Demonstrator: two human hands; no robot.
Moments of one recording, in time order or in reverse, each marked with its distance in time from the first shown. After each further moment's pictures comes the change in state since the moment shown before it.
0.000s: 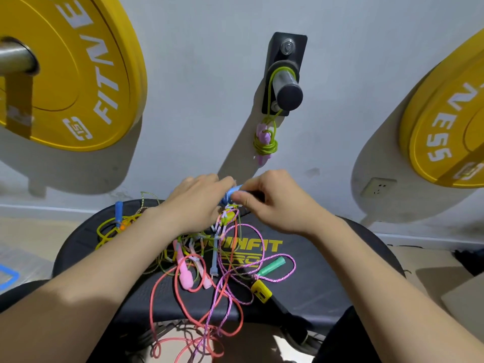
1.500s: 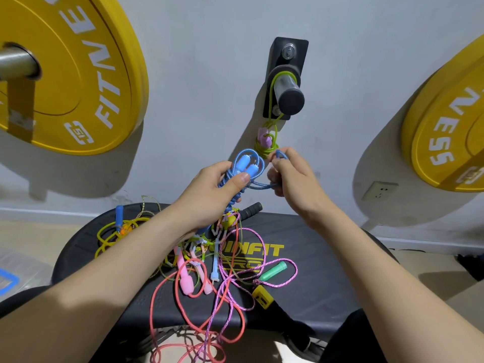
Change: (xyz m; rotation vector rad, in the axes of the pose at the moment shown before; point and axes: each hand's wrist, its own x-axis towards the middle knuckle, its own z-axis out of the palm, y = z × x) left_hand 0.005 0.026 -0.012 -1.221 0.184 -0.184; right_hand 0.016 0.025 -0.001 0.741 0.397 0.432
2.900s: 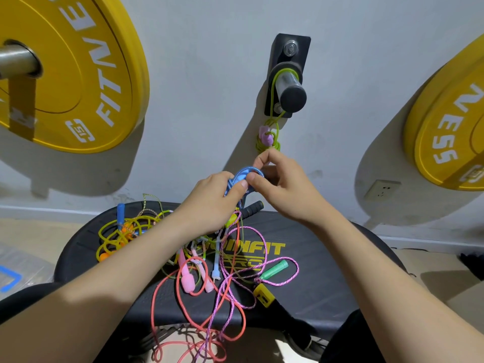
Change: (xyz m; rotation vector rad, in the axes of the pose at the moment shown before) left_hand -0.002 -0.007 0.003 0.553 0.032 0.000; right_hand -0.007 0.003 0.003 -0.241 -0.205 -0.287
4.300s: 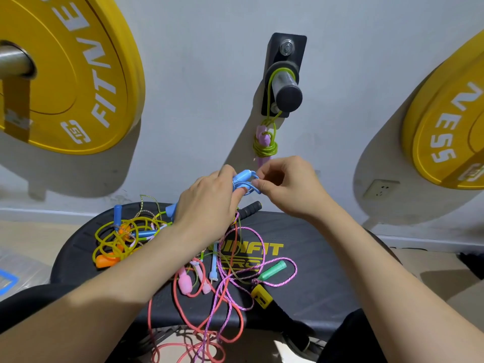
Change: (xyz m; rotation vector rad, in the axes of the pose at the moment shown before) left_hand -0.004 0.003 0.015 0.462 0.199 0.112; right_hand 0.004 0.008 -0.016 -0.318 0.042 0.110
